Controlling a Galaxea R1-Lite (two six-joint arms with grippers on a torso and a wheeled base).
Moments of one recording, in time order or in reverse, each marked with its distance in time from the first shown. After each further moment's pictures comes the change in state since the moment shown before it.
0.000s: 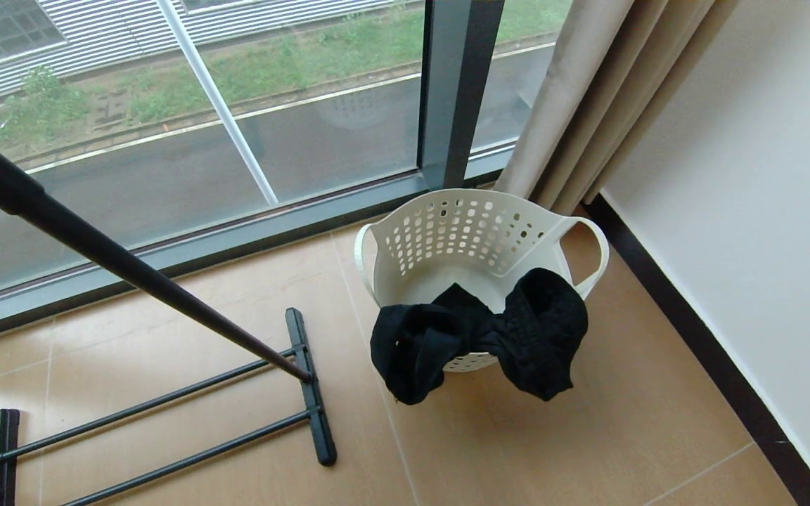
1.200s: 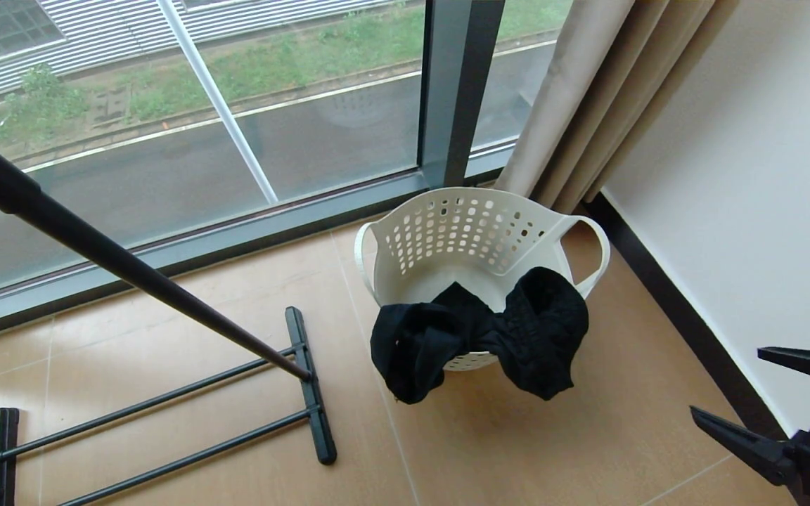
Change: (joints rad) left arm 0.000 -0.005 0.000 0.000 0.002 0.000; right arm 0.244 1.024 -0.451 -0.112 0.059 -0.375
